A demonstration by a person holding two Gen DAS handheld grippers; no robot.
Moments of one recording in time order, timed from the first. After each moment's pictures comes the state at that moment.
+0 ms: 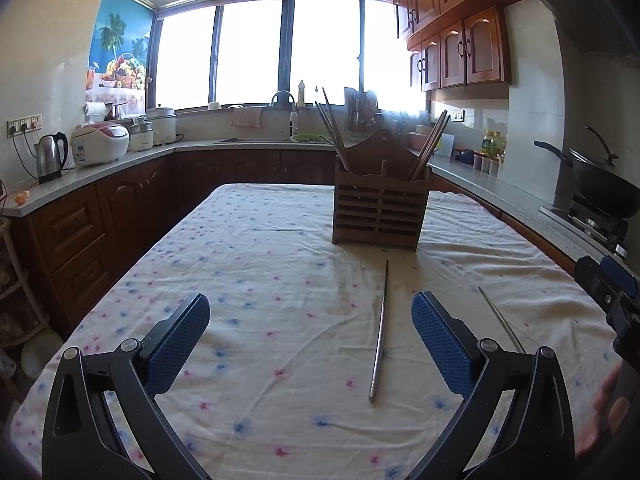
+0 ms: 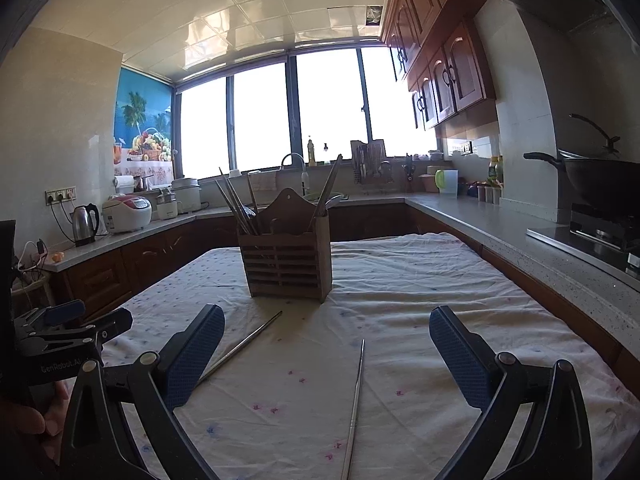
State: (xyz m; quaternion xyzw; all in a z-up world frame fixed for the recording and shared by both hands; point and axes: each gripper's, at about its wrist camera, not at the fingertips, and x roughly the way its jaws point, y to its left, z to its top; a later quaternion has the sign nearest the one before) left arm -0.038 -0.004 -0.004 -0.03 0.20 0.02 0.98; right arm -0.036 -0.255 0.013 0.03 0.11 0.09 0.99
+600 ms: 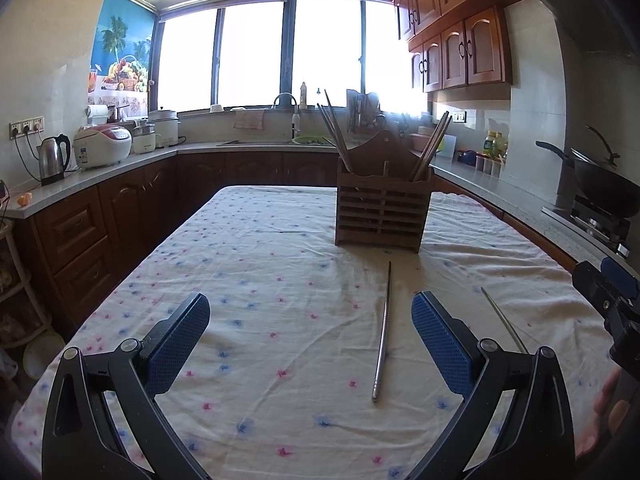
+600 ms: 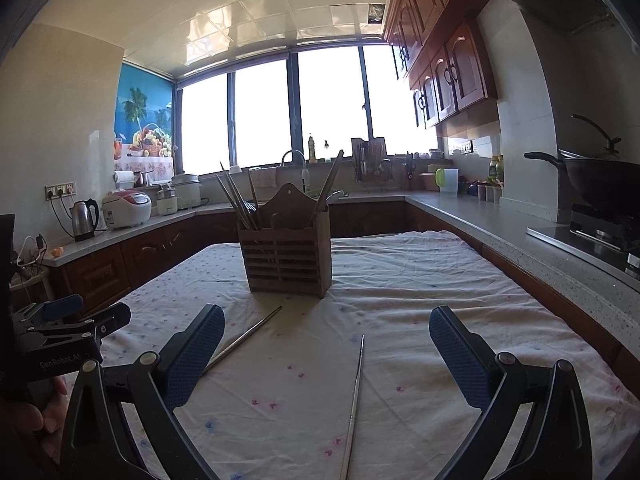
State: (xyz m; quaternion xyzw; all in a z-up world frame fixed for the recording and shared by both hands) left arm -0.039 -0.005 -0.004 -0.02 0.19 0.03 0.98; right arm -0.036 -0.253 0.009 0.02 0.12 0.09 0.99
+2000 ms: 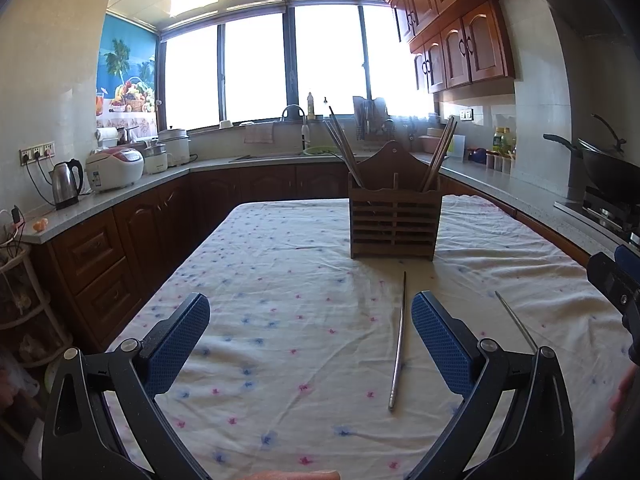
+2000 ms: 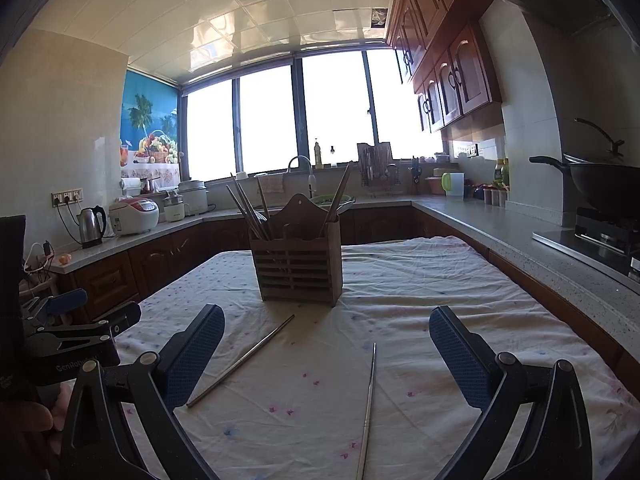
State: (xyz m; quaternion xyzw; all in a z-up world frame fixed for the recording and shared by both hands) left arm -0.043 -0.012 0.007 0.01 0.18 0.06 0.98; right arm -0.040 -0.248 0.019 0.03 0.11 0.10 0.99
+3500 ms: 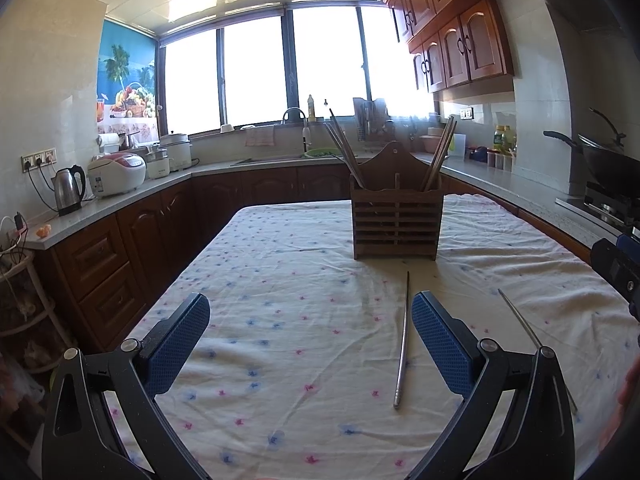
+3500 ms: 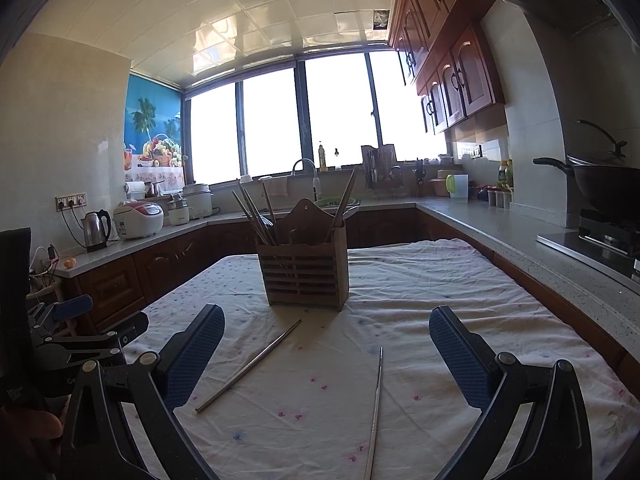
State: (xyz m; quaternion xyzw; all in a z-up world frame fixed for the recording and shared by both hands) left arm -0.043 -0.013 0.006 0.02 0.17 0.06 0.98; right arm -0.043 -0.243 0.024 0.03 0.10 0.11 0.99
